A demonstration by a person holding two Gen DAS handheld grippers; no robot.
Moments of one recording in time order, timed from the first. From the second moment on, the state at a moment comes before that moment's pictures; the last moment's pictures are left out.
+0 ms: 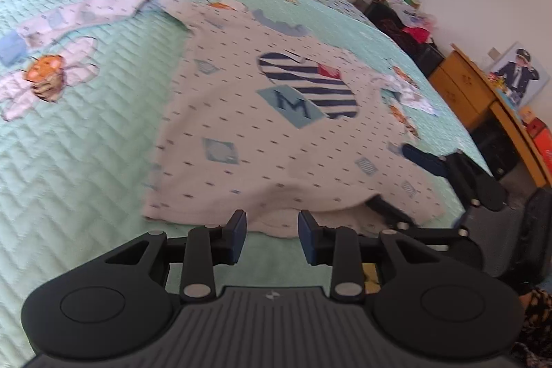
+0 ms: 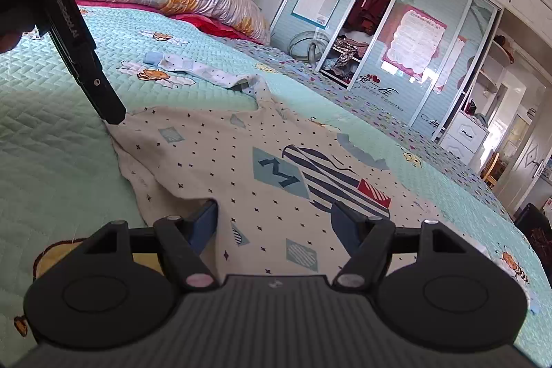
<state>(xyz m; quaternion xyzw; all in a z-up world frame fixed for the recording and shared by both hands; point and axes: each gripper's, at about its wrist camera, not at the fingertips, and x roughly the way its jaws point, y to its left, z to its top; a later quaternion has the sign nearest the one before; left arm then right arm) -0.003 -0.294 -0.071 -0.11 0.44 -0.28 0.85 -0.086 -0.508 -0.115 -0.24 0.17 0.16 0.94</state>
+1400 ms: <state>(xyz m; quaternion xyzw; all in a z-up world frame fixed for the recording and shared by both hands) -0.064 -0.420 -0.105 0.41 0.20 -0.25 0.85 -0.060 -0.532 -0.105 -0.04 0.29 0.24 0.92</state>
